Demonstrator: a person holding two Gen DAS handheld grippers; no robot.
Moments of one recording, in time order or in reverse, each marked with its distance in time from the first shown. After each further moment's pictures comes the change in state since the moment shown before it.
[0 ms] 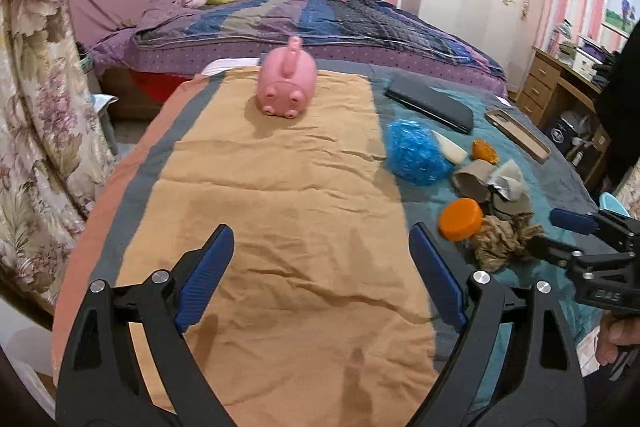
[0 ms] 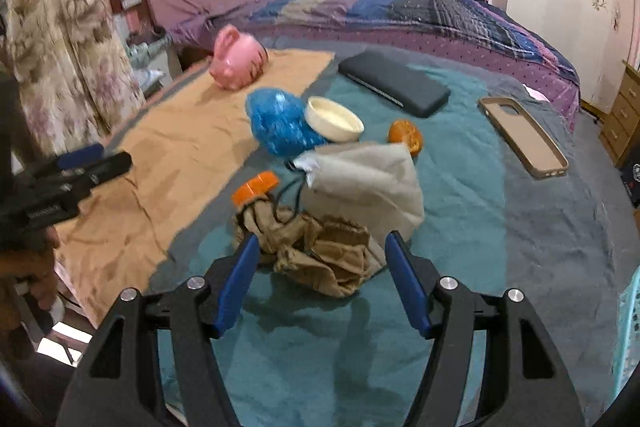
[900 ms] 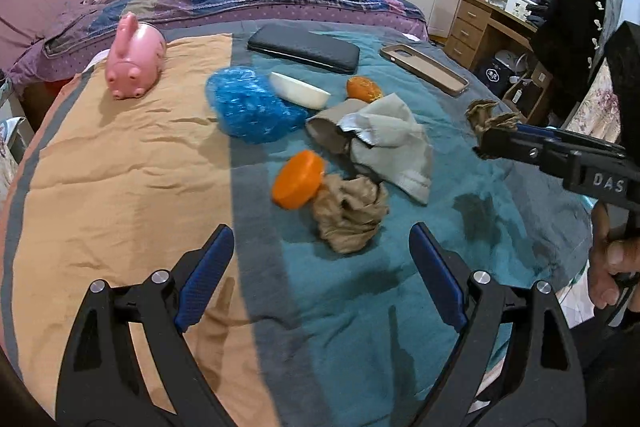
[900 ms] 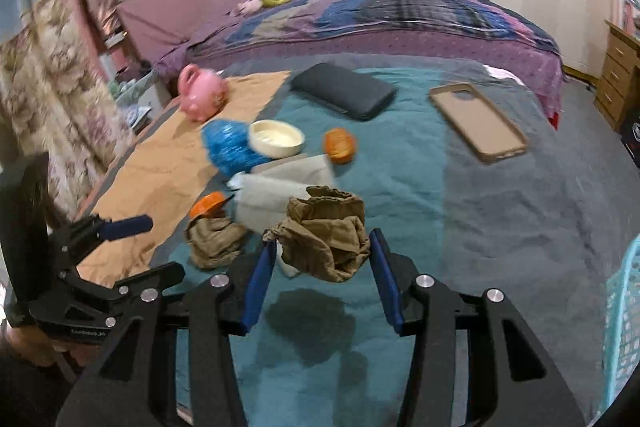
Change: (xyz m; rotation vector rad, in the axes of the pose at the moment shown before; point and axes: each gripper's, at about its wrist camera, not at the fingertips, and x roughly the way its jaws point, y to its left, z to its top) left arm 0.030 -0.107 -0.016 0.155 0.143 -0.211; right arm -0.026 -0.071 0.004 0.153 -0.064 0.052
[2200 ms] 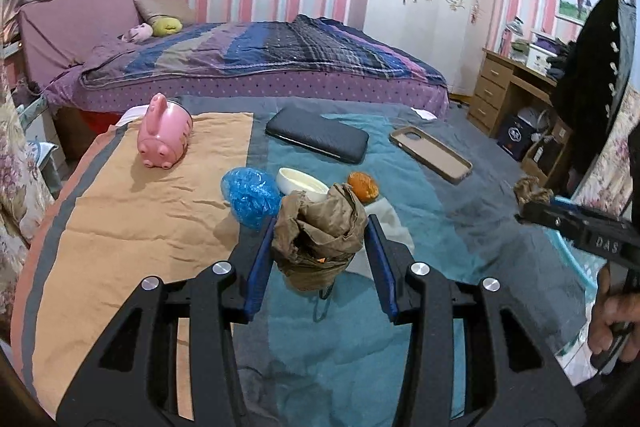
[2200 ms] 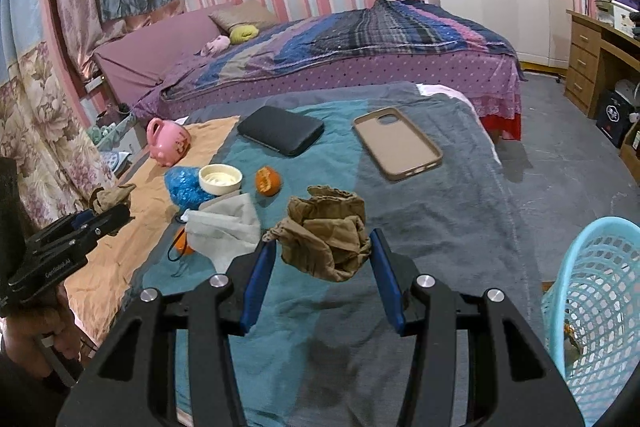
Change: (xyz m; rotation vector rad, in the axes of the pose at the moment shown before) left arm -0.045 -0.032 0.036 -0.073 -0.227 0.107; right arm -0.047 -0.066 0.001 0.086 -0.110 -0.053
